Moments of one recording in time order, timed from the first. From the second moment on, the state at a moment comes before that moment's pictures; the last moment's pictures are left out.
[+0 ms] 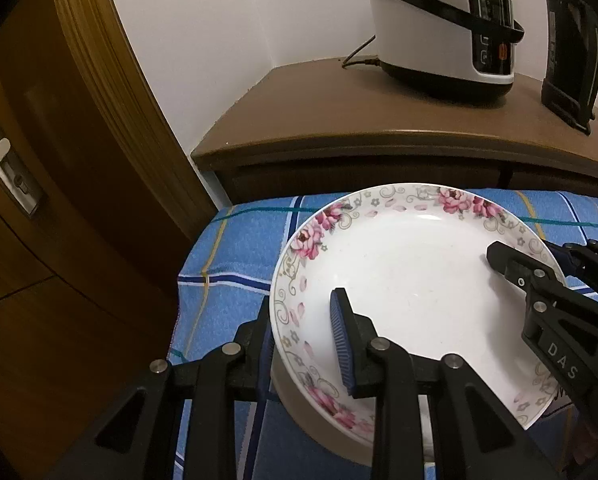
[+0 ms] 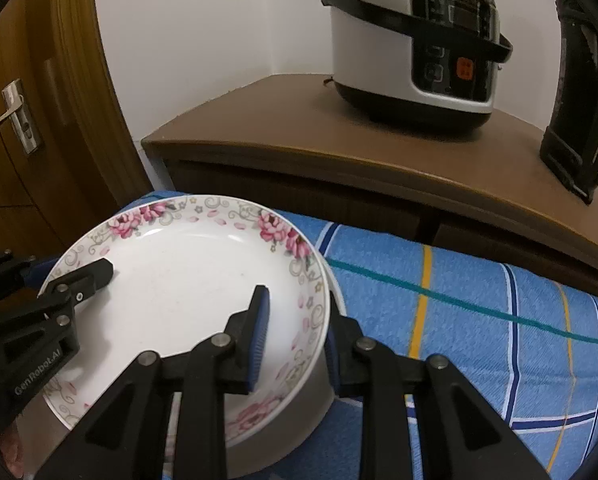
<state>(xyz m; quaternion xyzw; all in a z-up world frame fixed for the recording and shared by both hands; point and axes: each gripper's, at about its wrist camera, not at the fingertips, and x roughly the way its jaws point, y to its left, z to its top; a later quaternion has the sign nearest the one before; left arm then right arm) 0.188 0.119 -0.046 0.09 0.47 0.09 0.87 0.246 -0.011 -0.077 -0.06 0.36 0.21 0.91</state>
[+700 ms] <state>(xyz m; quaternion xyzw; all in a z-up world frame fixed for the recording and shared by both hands) 0.186 0.122 -0.056 0.08 0.49 0.08 0.86 0.242 0.004 -0.089 -0.08 0.36 0.22 0.90</state>
